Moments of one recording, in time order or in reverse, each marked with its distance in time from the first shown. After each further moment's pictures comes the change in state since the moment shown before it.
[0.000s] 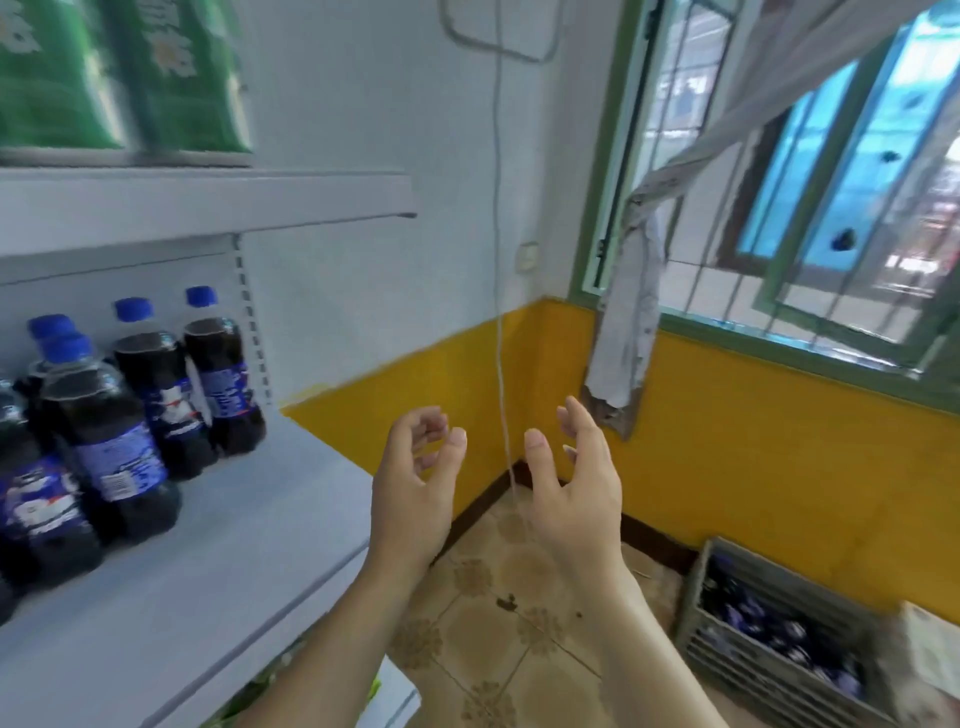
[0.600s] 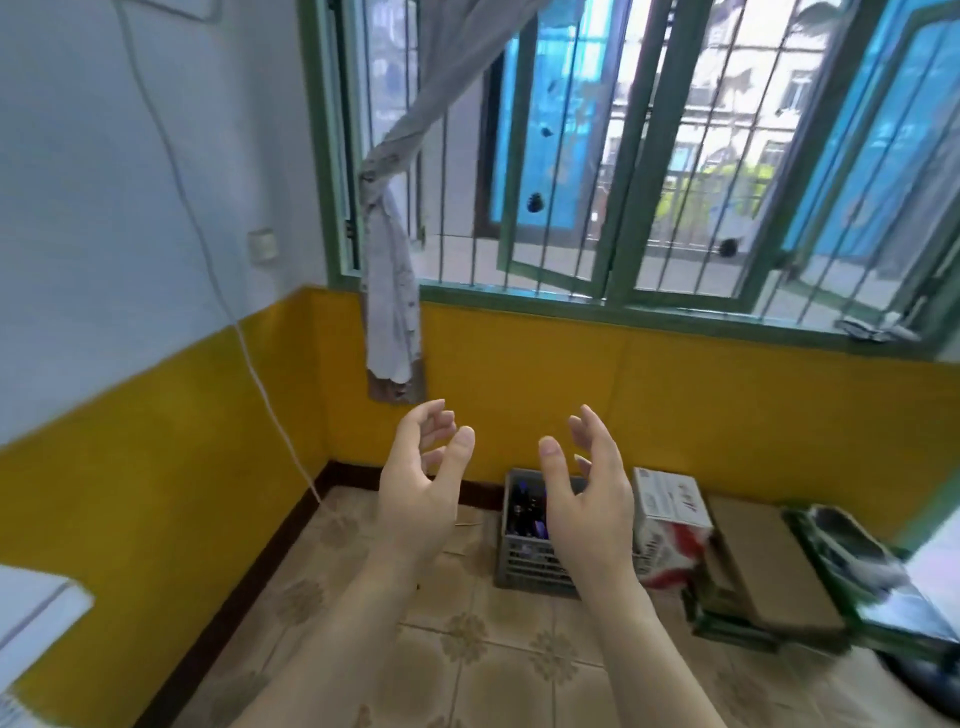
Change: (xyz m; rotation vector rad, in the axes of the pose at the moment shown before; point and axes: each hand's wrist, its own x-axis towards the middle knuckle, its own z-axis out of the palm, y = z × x) left_hand -0.115 0.061 0.225 -0.175 -0.513 0.002; right_hand -0.047 0.062 -0.259 -0.263 0.441 0.187
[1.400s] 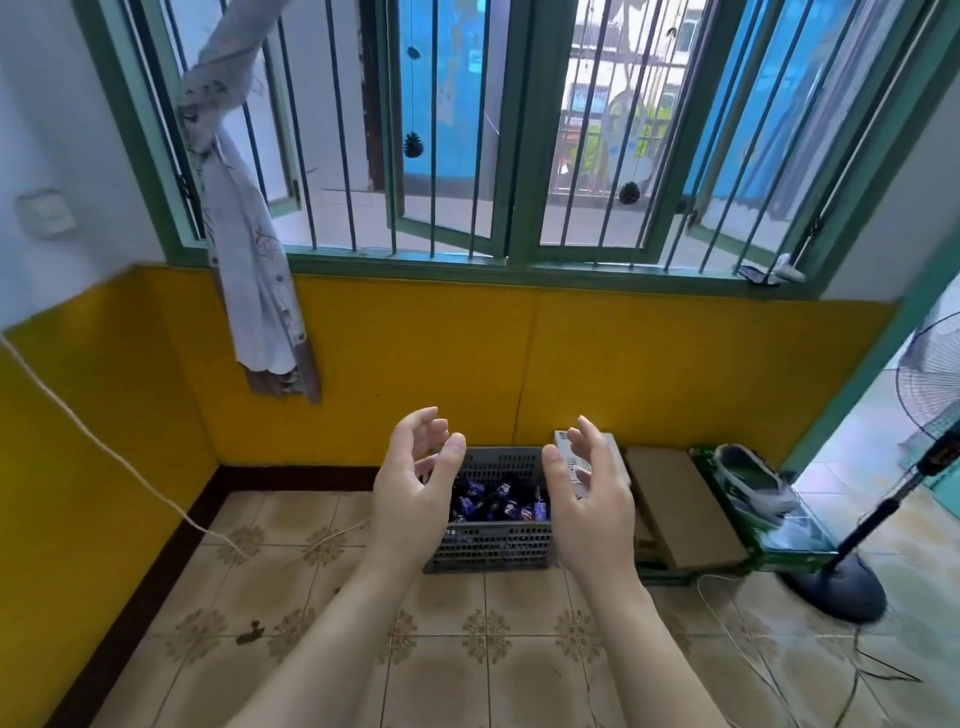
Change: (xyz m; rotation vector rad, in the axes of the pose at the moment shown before) left_hand 0.045 -0.061 0.190 -0.049 -0.254 -0.063; right_hand 0.093 0.151 -0.093 -0.133 0.120 0.185
